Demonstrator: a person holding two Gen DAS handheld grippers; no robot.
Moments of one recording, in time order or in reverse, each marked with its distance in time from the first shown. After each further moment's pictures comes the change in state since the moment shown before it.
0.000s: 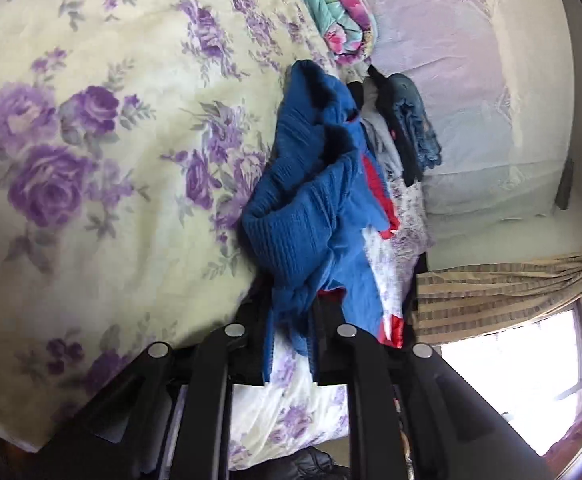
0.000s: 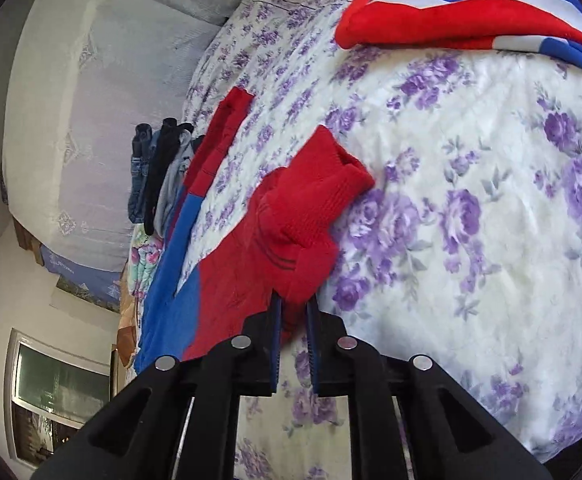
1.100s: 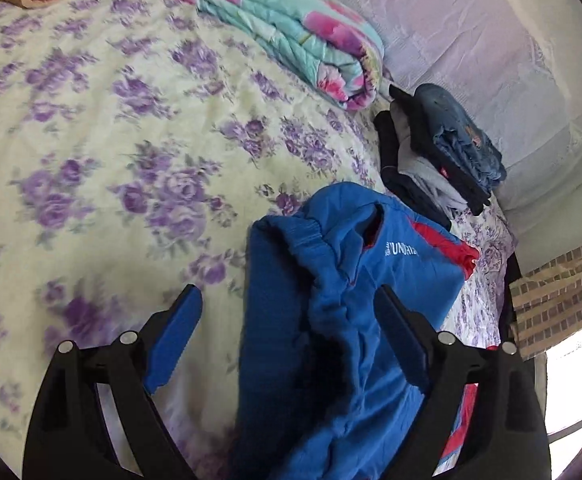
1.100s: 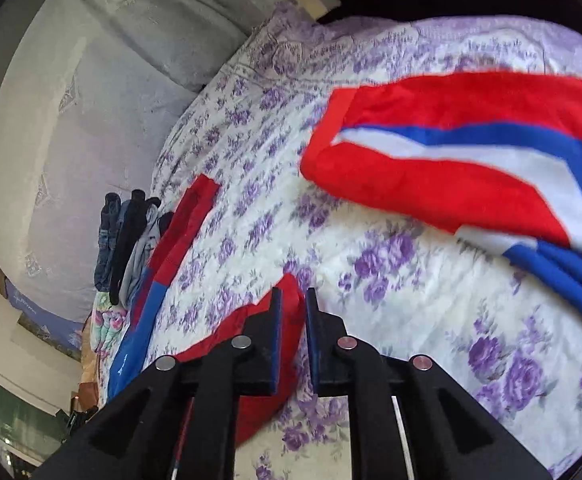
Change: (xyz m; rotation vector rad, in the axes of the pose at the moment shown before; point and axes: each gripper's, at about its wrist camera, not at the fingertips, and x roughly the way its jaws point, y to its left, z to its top) left arm 0.072 -0.080 0.126 0.261 -0.104 0.367; right arm -0.030 0.003 0.074 -0.052 -0.262 -0.158
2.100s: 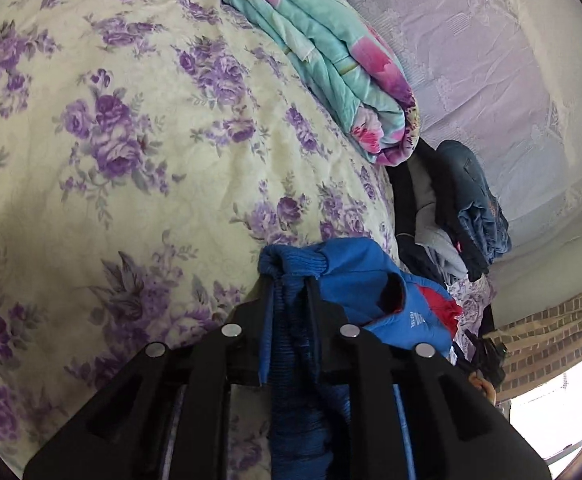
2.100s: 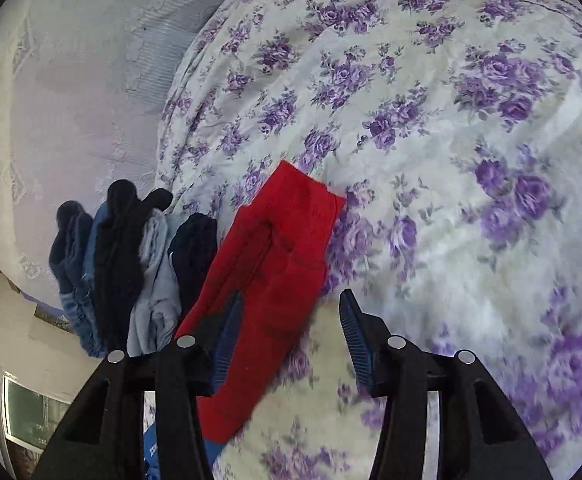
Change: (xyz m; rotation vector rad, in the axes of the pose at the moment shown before) left arm 0.054 0.047 0.067 -0.131 -0.068 -0.130; right arm 0.339 0.169 0.112 0.024 0.288 0.117
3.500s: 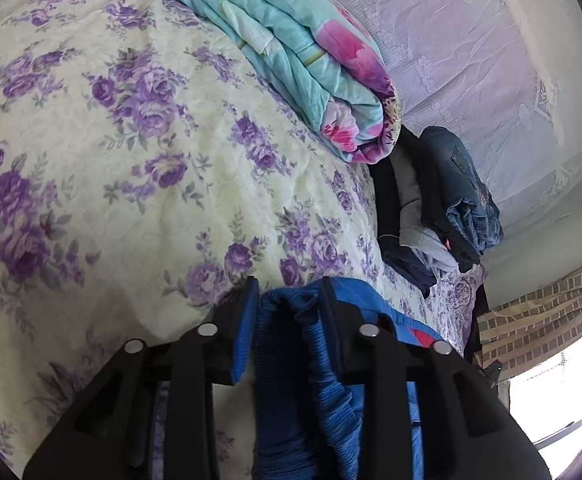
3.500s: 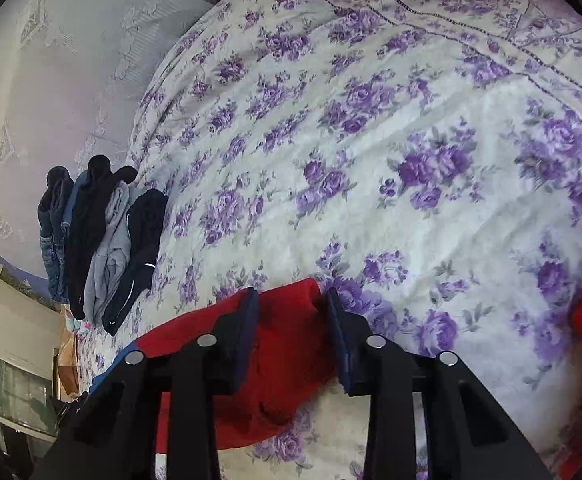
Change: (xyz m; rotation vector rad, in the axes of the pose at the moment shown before) left arm 0.027 -0.025 0.034 0.087 0.061 -0.044; right arm -0.083 -0.064 -0.018 -0.137 0.011 -0.128
